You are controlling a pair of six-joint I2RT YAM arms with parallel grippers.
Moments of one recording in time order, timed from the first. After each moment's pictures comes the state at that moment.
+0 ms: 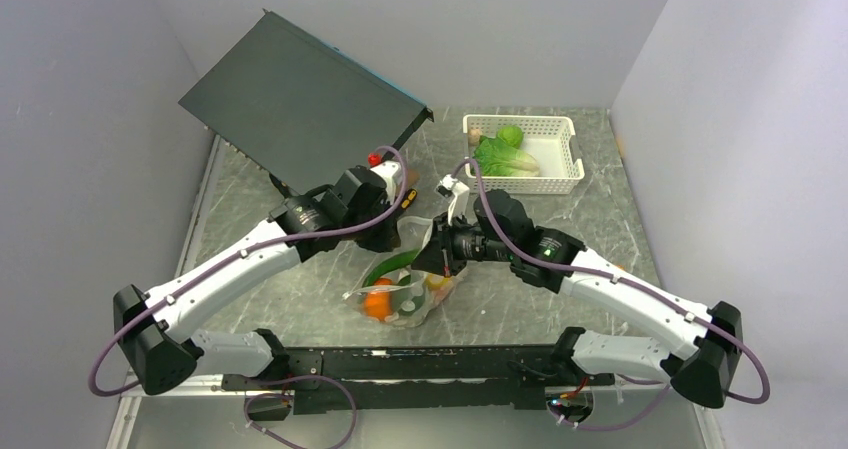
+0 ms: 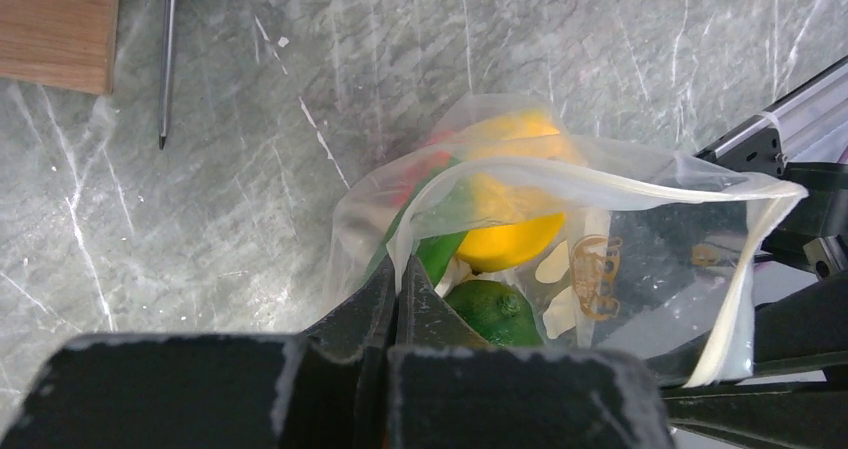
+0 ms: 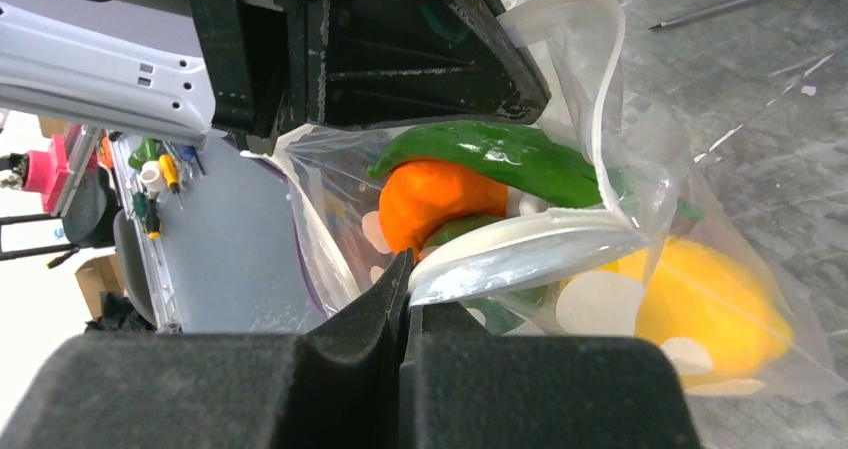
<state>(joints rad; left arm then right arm) -0.84 1.24 1.20 -0.74 0.01 -0.52 0.92 1.06 0.93 -0.31 -0.34 0.56</state>
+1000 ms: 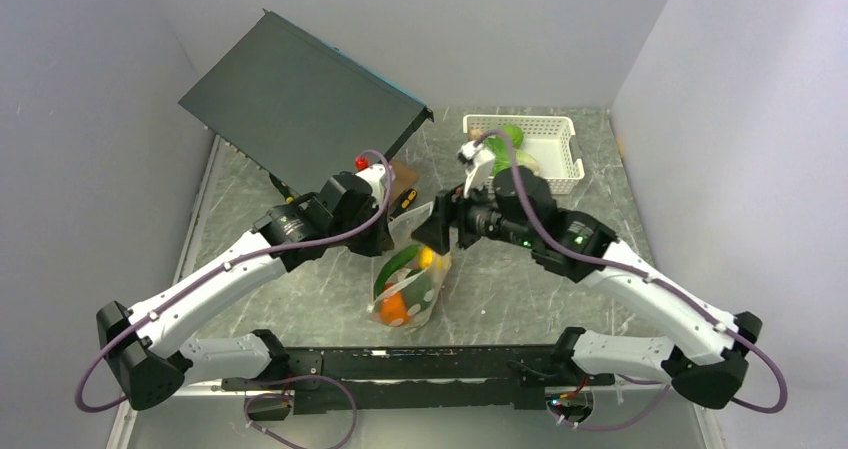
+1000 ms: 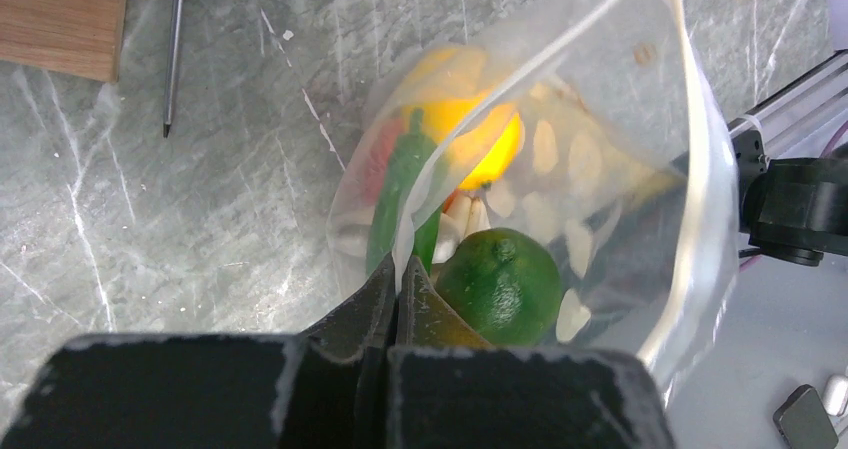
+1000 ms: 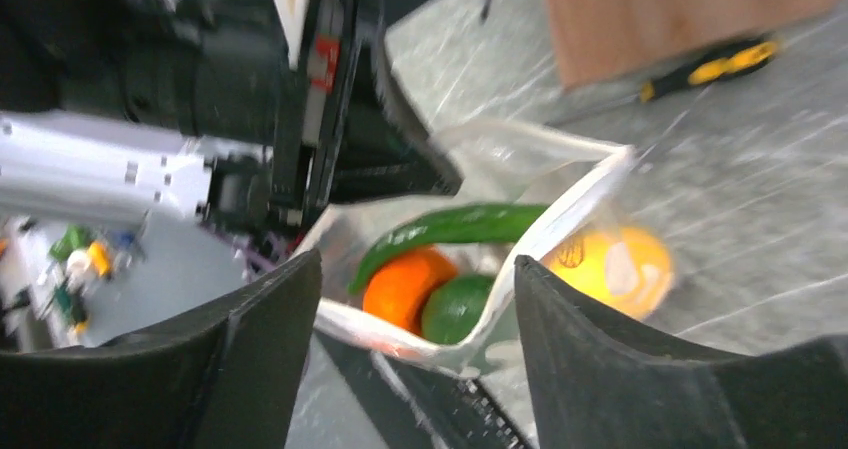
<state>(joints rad) -0.82 1.17 1.14 -0.72 0.03 -0.53 0.92 1.07 1.16 -0.51 -0.14 0.49</state>
